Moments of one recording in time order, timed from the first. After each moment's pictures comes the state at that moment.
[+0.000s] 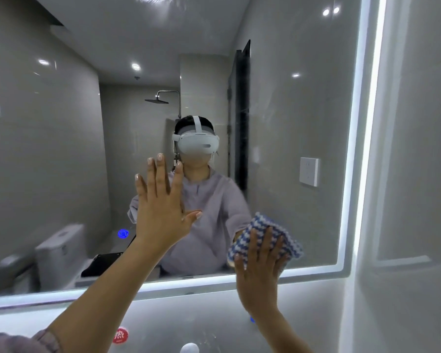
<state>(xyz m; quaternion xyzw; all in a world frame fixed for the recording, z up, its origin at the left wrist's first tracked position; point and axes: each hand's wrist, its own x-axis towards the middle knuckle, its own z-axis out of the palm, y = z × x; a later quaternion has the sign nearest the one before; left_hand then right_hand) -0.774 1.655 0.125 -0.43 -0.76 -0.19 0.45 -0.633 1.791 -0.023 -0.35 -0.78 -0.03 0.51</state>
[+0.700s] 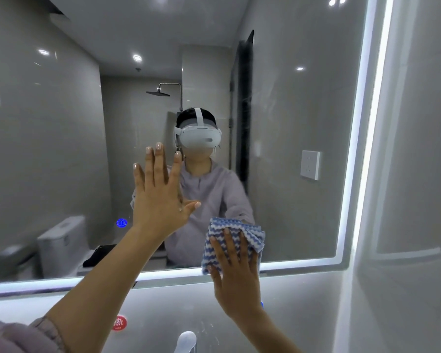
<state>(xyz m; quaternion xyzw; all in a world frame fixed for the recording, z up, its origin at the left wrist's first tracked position) -0.773 1.652 0.128 -0.42 -0.77 -0.19 0.44 -0.644 1.766 -0.037 -0.25 -0.86 -0.09 0.44</state>
